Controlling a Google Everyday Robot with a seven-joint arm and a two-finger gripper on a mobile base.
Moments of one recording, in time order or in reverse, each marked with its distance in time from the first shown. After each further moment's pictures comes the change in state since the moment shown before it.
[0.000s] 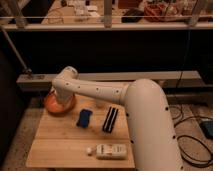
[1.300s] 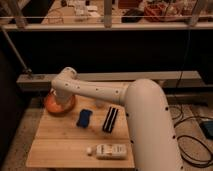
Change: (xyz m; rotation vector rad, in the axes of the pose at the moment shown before) arm -0.005 -0.002 0.001 0.006 -0.005 0.005
